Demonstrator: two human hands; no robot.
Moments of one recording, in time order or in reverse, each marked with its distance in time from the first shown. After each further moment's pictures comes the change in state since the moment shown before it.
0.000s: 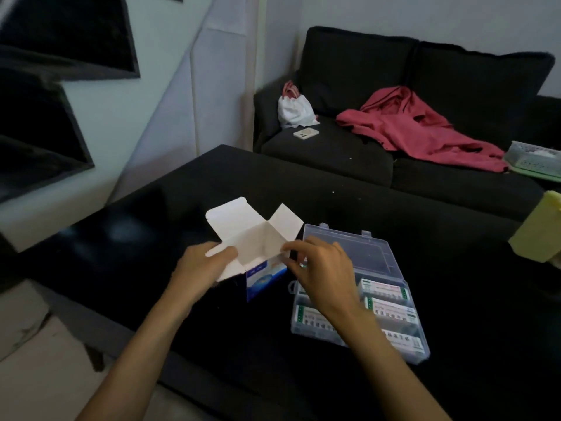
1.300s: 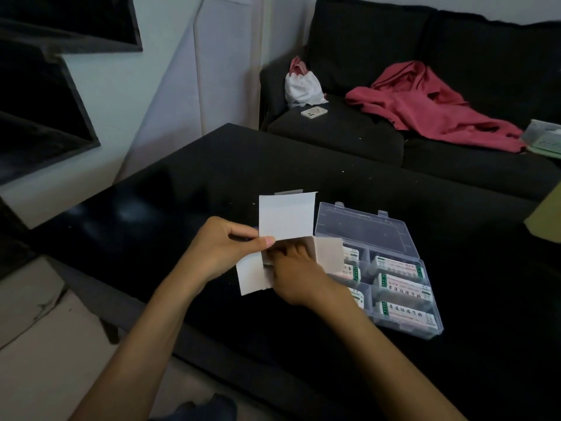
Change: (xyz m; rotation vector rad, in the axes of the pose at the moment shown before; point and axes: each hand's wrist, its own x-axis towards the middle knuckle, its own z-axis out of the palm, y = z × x) left_hand -0.011 0.003 -0.003 -0.058 -0.200 0.179; right_hand 0.004 -0.043 0.031 -0.015 -0.752 0.190
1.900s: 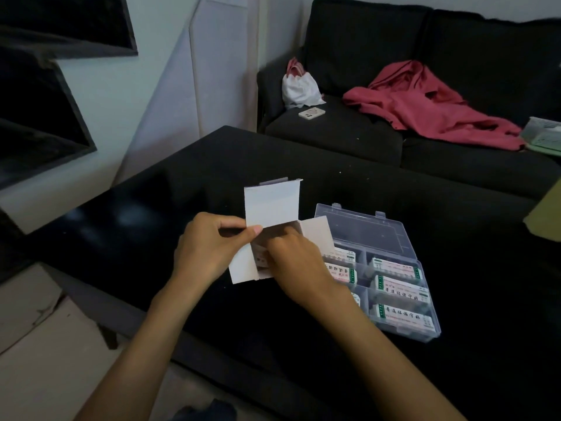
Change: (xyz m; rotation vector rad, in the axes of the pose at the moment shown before) left_hand 0.006 -0.004 0.004 0.207 0.277 0.113; right_hand -0.006 0.000 -0.018 -0.035 0.399 -0.207
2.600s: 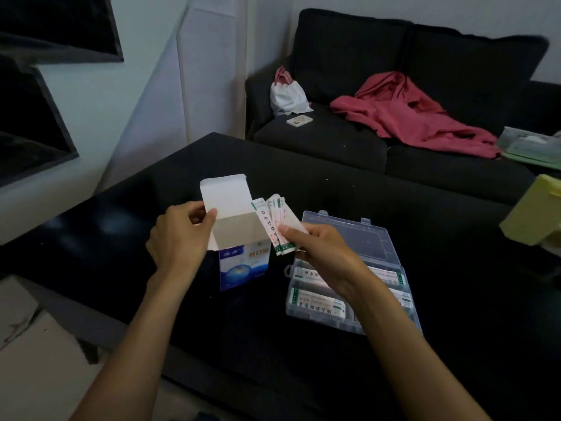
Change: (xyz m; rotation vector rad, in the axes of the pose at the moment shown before) left_hand 0.036 -0.007 0.006 0.274 0.328 -0.085; right_hand -0.013 0.034 -0.043 1.228 -0.048 0.536
